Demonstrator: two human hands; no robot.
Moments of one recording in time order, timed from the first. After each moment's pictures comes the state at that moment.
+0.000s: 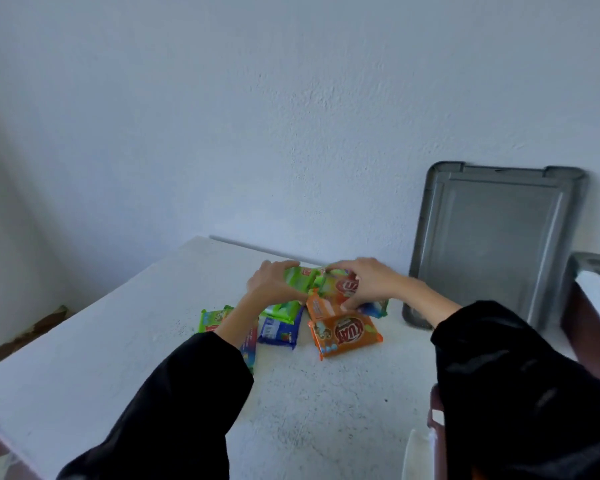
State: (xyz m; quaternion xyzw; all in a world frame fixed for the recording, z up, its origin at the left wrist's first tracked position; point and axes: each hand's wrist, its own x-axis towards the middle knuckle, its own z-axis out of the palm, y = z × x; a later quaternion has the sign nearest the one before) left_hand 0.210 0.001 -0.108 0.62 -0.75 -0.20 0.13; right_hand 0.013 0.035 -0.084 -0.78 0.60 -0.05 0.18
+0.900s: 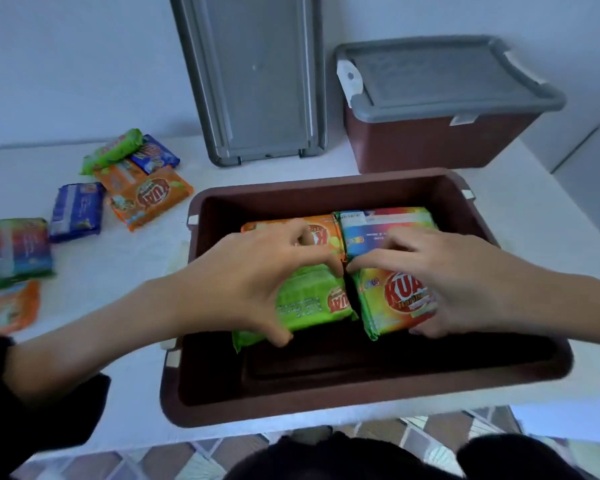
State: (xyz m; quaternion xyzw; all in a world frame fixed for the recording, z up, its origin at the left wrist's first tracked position) left_hand 0.077 0.275 -0.069 0.09 -0.98 -0.11 -0.11; right_hand -0.103 0.416 -0.074 -0.72 0.67 0.07 0.13
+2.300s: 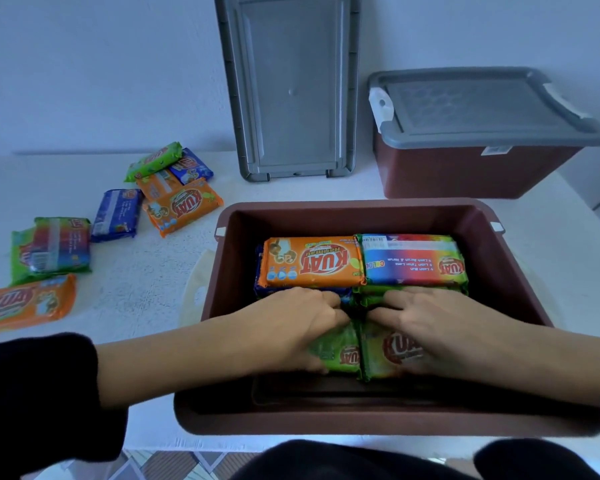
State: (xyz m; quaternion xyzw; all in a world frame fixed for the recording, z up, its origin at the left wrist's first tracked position) left_hand 0.062 0.293 -0.109 0.05 -0.98 -0.07 -0.19; right_hand -0.088 0.402 -0.096 -0.75 0.61 0.21 0.12
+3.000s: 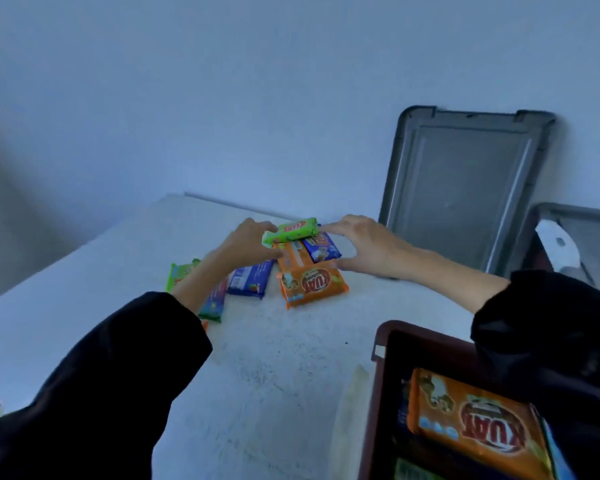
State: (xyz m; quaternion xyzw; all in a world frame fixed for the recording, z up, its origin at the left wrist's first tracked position) left_hand 0.191 0.045 -0.086 0.59 -0.78 -0.19 0.08; right_hand -0.014 0.103 -0.073 -0.82 0.55 -0.10 0.09
